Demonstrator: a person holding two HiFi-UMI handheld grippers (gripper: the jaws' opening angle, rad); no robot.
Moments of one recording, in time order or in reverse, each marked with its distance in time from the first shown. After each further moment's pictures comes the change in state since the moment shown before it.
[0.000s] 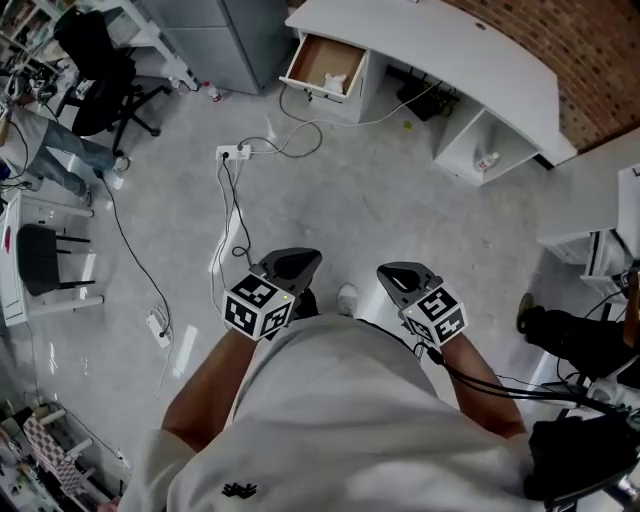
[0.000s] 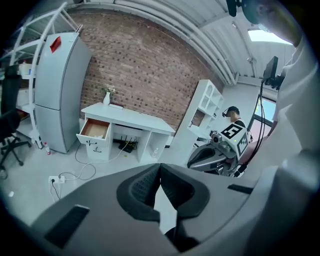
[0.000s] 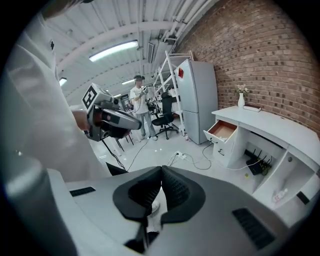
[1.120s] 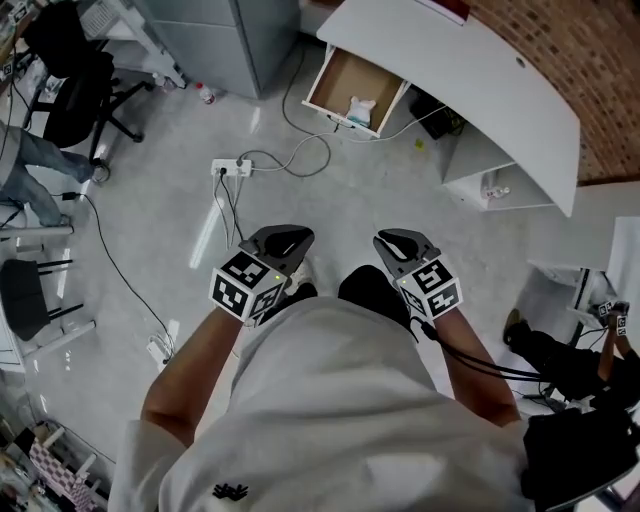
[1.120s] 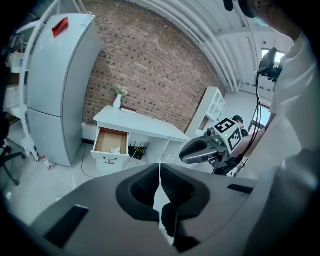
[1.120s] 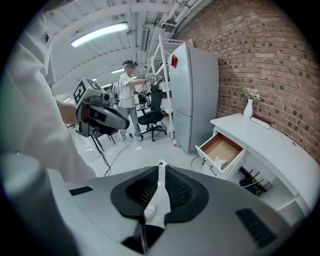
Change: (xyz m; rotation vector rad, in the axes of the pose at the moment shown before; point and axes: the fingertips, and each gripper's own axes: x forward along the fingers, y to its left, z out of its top) left arm 0.011 0.388 0.160 0.000 0.014 -0.066; right arm 0.294 -0.182 0.267 -0.045 0.078 -0.114
